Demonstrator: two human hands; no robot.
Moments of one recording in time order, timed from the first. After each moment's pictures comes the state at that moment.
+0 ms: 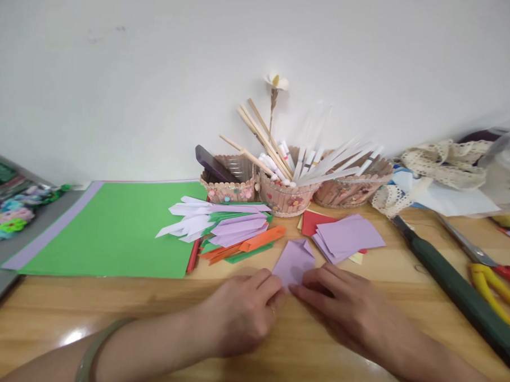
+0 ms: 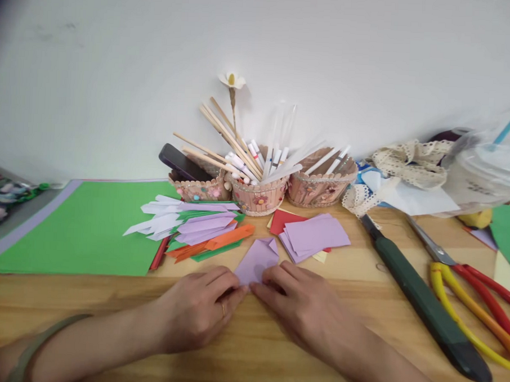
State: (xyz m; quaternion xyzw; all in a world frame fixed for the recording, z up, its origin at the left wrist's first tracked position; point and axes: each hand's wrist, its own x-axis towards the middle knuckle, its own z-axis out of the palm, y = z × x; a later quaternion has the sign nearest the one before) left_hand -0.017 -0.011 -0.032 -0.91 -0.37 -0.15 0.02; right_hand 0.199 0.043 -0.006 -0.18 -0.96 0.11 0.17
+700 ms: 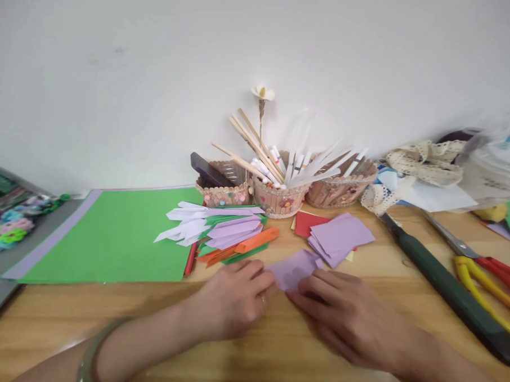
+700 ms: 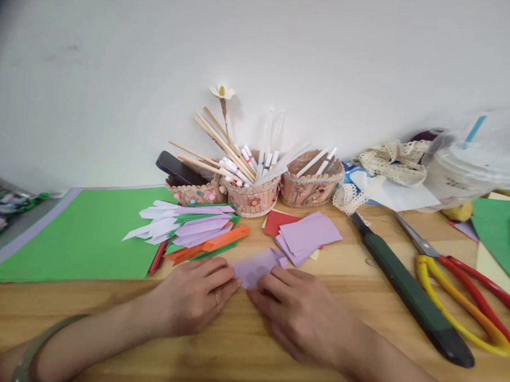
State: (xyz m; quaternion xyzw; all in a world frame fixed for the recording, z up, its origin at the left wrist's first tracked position) left_hand -0.026 0.000 -0.024 -0.93 -0.34 -0.14 0.09; right_hand 0.205 0.038 -0.008 -0.15 -0.98 0.10 0.13
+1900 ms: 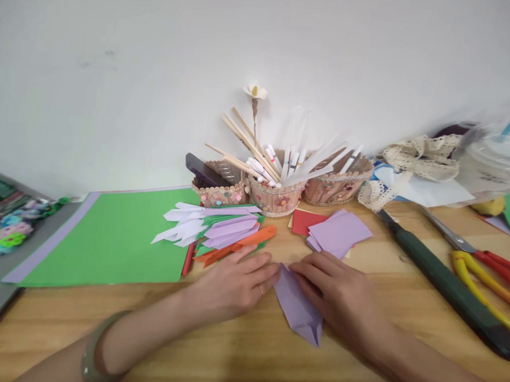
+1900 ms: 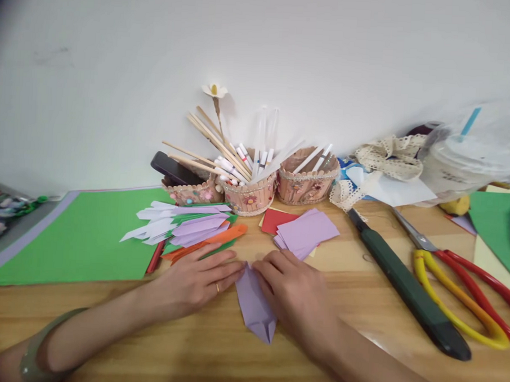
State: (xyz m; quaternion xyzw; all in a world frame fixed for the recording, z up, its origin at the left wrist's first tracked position) left_hand -0.036 0.016 -0.015 -0.95 -0.26 -0.14 0.14; right_hand 0.190 0.036 -0.023 -0.35 -0.90 0.06 0.24
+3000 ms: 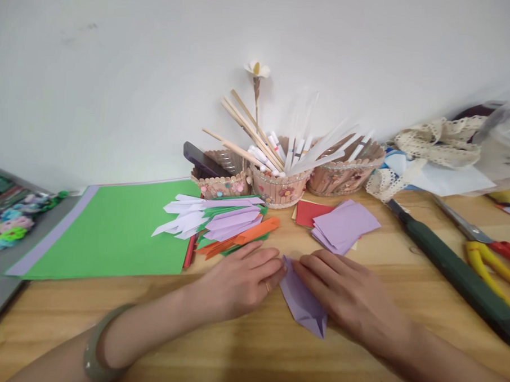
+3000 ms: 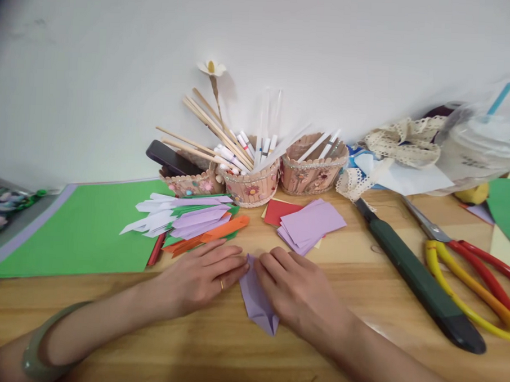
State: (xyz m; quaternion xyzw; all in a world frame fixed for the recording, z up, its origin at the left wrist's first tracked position) left_hand -0.025 0.013 -0.019 -0.93 -0.30 -0.17 0.08; right_hand 0.193 0.037 -0.015 -0.20 -0.96 -0.08 0.19
